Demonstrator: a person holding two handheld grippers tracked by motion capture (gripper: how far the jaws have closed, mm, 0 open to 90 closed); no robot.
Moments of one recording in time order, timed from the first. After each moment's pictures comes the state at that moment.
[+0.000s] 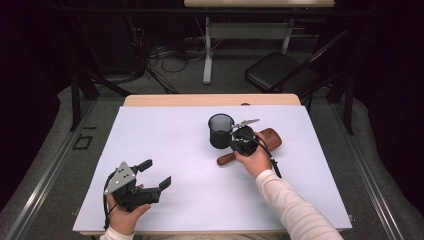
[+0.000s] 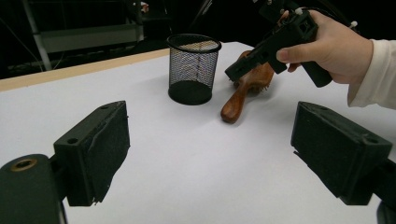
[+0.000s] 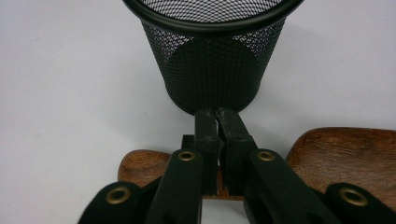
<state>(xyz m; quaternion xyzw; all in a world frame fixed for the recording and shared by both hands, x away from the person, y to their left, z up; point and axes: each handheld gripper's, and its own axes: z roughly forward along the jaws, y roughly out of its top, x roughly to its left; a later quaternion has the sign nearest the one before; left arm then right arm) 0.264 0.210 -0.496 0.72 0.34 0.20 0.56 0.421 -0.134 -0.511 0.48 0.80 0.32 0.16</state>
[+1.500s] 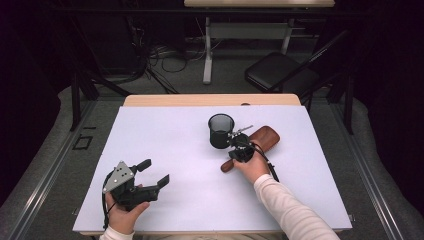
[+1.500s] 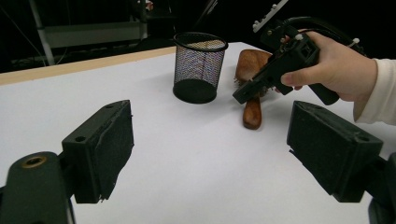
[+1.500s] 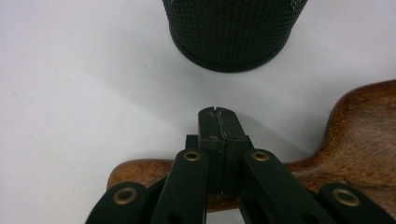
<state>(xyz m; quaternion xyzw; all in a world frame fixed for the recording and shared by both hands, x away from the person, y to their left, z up) 0.267 0.214 -0.498 0.72 0.35 0.19 0.56 0.415 -0.128 -0.537 0.48 0.82 0.27 0.13</state>
